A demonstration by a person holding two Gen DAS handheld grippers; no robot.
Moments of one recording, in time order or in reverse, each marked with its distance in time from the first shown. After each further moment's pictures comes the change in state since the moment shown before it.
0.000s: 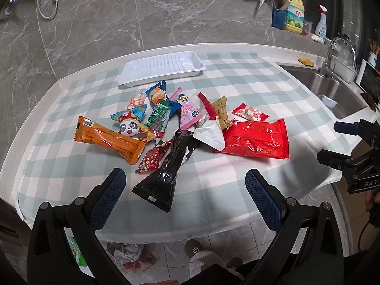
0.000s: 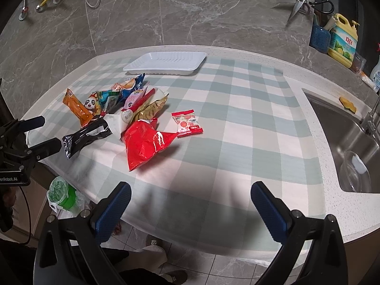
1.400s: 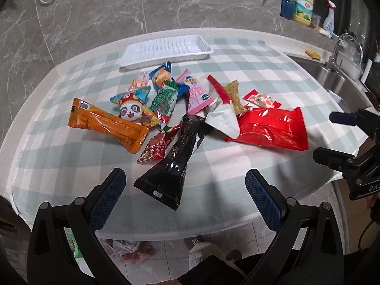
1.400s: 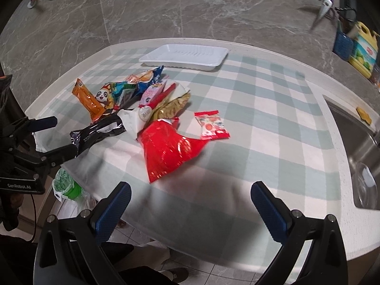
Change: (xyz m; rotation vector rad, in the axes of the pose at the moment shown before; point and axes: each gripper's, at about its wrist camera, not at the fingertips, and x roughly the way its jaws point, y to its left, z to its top) left arm 0.038 0.016 -0.003 -0.022 0.090 -0.005; right arm 0.029 0.031 0.020 -0.095 0.045 0.069
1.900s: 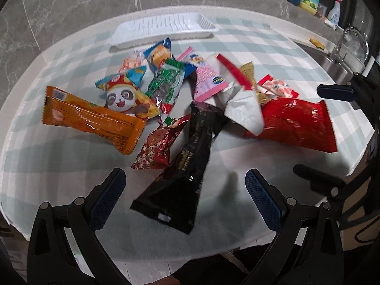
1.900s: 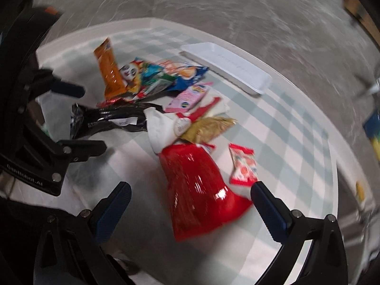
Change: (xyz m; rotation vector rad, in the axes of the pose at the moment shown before) left arm 0.072 0.024 0.018 -0.008 0.126 -0.049; right arm 0.050 0.065 0.032 -0.422 0.036 -0.066
